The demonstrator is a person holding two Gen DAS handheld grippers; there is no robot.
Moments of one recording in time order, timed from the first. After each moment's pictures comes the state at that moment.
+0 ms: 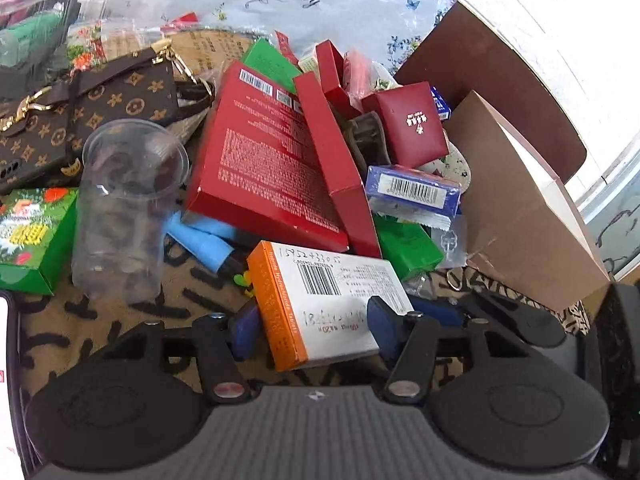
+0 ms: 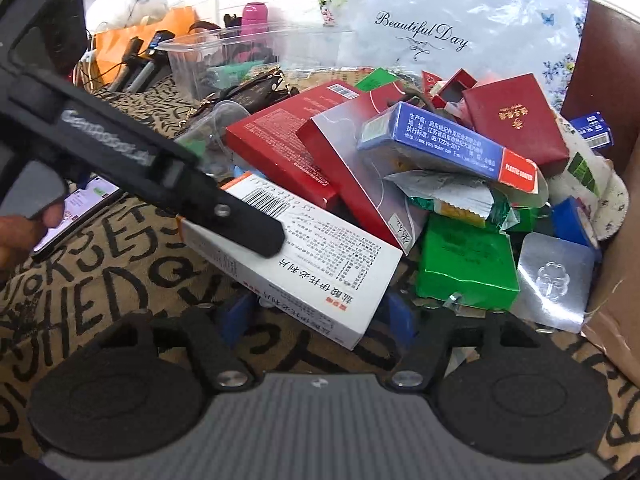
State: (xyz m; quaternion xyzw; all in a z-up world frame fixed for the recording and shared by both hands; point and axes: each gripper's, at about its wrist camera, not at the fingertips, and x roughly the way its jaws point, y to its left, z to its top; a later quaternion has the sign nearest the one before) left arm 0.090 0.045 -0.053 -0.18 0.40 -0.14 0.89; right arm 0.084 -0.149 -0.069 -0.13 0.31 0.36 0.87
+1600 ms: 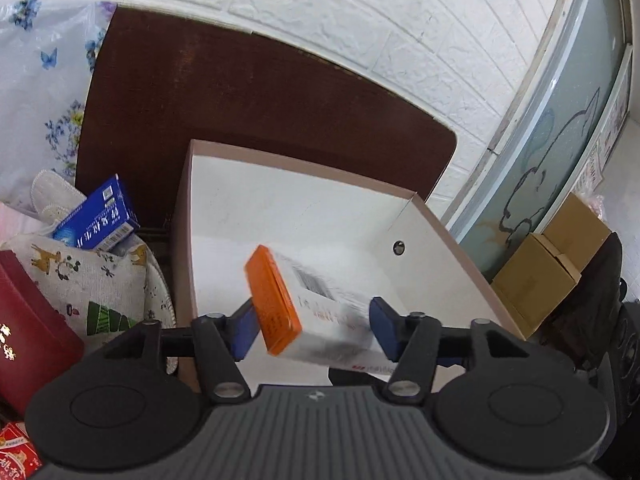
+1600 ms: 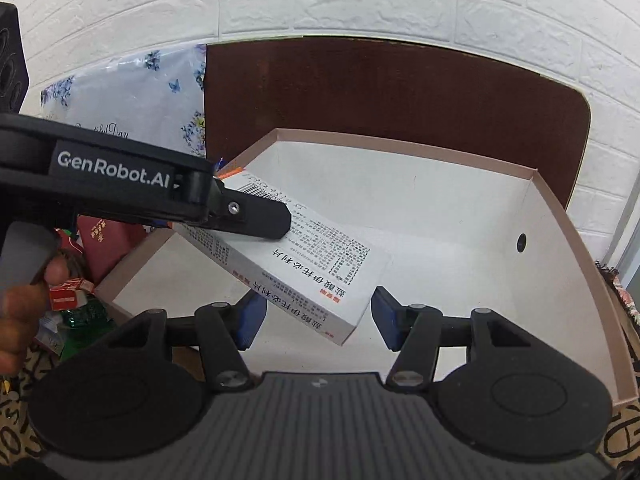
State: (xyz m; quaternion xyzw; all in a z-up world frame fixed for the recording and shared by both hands) left arm 0.227 -0.193 0.029 -0.10 0.31 -0.34 0.88; right arm 0.169 -0.355 0.017 -0.03 0.27 0.07 0.96
